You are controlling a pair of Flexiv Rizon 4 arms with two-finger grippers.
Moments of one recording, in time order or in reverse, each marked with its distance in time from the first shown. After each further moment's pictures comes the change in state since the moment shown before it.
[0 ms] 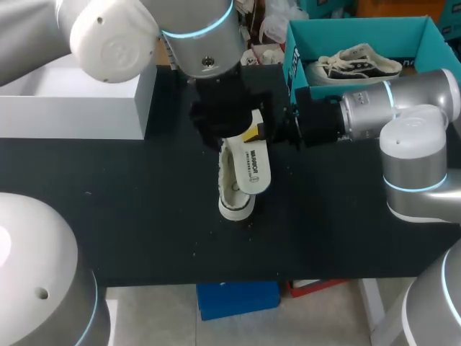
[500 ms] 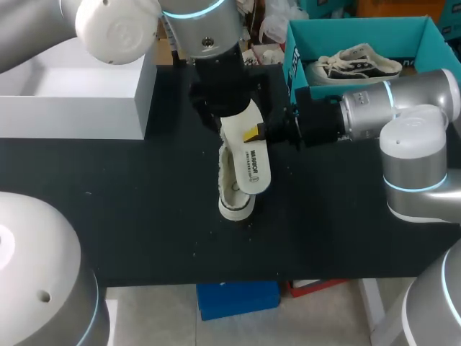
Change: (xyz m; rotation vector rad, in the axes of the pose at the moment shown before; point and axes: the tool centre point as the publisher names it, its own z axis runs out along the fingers) left arm -0.001 0.045 -0.005 -0.029 0.008 -0.008; right arm 0.000 0.000 0.000 0.000 0.000 0.000
